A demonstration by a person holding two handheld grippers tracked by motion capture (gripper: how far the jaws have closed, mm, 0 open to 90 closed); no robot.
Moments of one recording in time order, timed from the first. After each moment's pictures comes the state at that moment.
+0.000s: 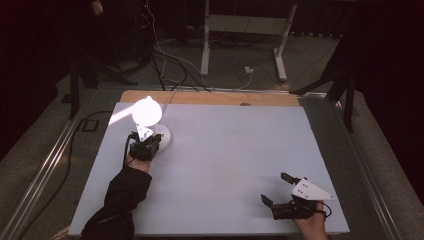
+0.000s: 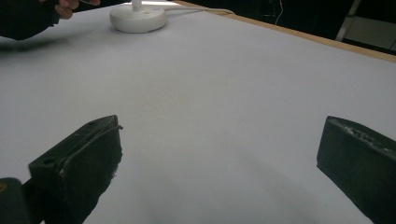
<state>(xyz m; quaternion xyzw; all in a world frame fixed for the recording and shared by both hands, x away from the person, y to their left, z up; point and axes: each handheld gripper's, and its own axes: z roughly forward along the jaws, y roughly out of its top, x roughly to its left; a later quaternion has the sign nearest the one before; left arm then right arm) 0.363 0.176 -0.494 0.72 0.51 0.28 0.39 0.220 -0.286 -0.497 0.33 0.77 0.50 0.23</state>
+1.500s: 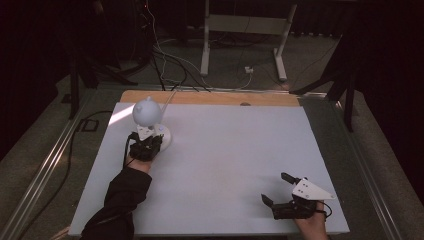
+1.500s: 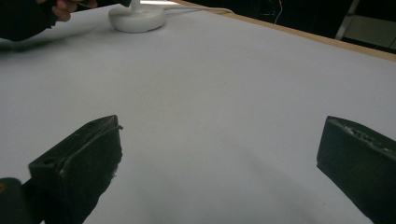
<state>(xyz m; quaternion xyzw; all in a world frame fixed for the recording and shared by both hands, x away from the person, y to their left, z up) 0.362 0.175 -0.494 0.72 0.52 0.26 0.38 0.220 -0.287 -0.497 0.33 0.77 0.50 0.23</state>
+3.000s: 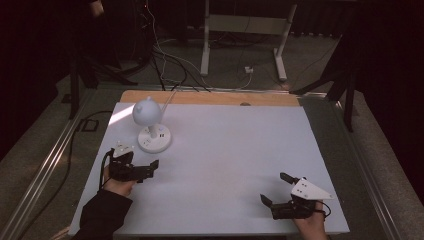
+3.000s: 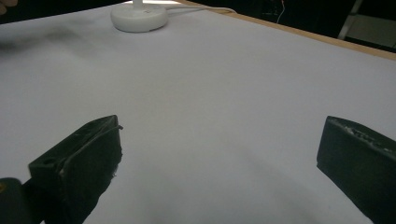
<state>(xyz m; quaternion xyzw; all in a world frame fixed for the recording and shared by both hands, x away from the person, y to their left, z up) 0.290 0.215 -0.475 0.73 0.53 0.18 0.40 0.221 -0.284 -0.497 0.33 0.77 0.50 0.22</state>
